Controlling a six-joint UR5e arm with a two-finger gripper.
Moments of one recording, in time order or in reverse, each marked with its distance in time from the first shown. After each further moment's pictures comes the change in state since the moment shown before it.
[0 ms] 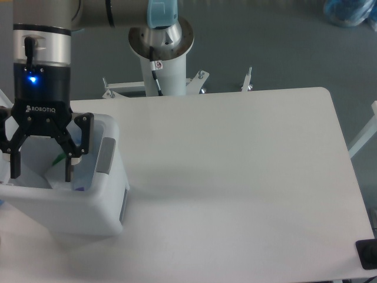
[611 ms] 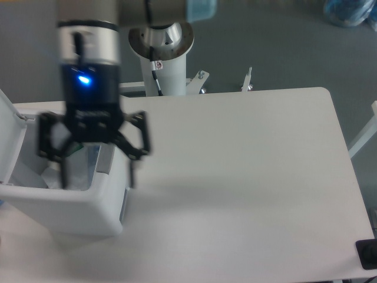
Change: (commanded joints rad) arm 0.225 -0.133 0.155 -0.003 -0.015 0.397
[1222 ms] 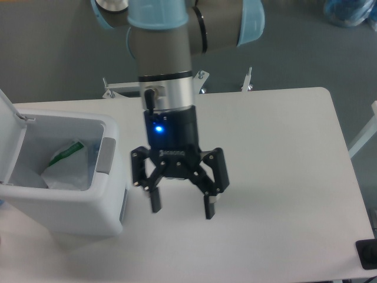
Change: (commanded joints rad) arm 0.100 0.090 -0.173 -0.097 0.014 0.533
